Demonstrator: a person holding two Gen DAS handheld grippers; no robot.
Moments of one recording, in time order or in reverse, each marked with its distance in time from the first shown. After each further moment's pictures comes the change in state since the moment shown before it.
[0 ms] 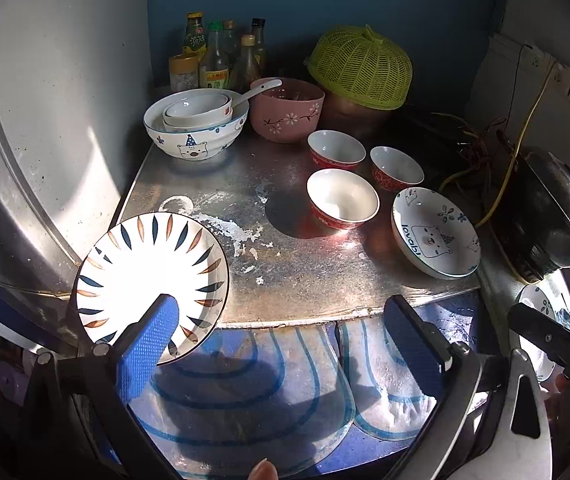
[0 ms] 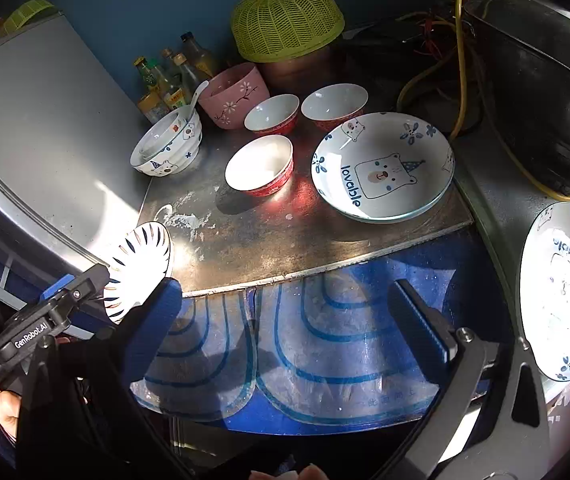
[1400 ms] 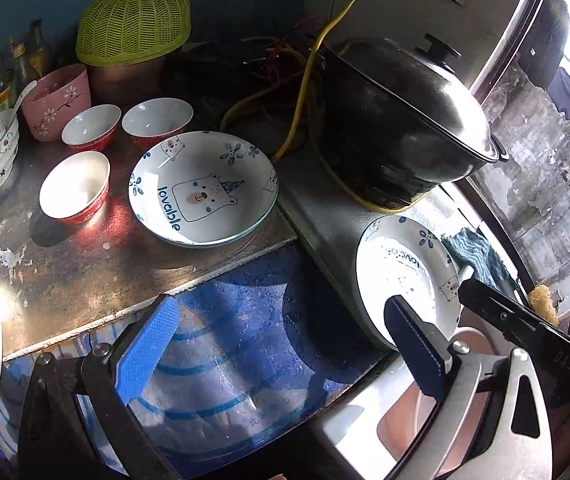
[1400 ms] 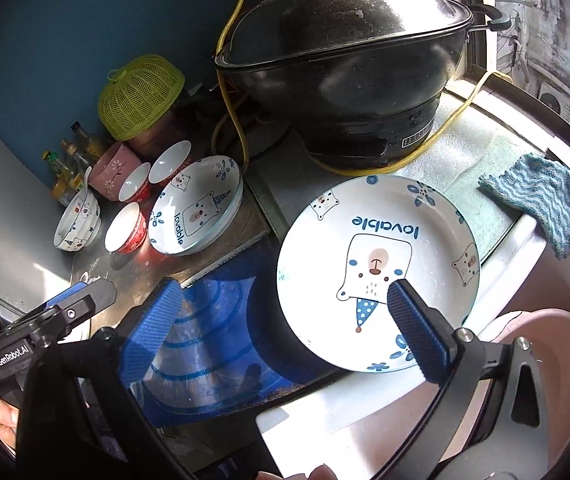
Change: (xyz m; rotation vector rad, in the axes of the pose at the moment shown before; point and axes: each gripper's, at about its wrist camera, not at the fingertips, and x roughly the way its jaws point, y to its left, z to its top) left arm 0.046 -0.230 -0.023 0.292 0.185 -0.393; right arm -0.094 -0.169 -0.026 0.269 -0.129 -0.206
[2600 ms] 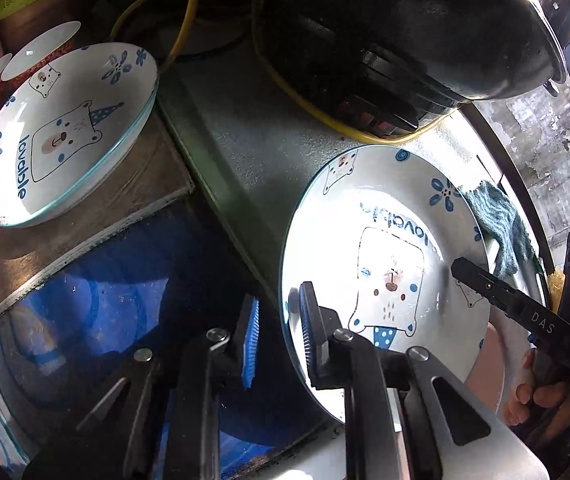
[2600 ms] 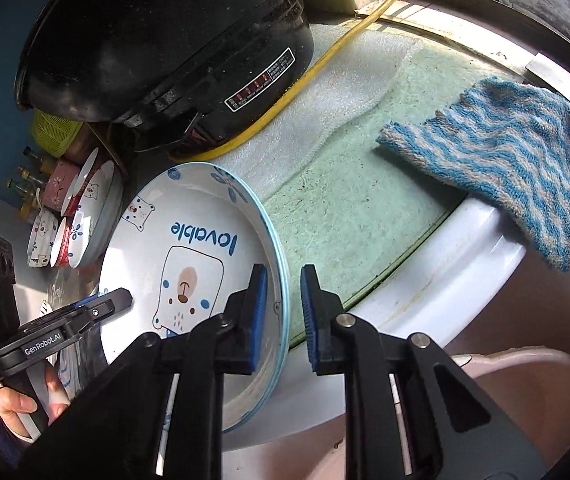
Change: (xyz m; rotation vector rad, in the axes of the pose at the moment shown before) left arm 0.148 -0.065 -0.001 -0.003 0.227 -0.040; right arm 0.067 -0.155 0.011 0.121 0.144 0.036
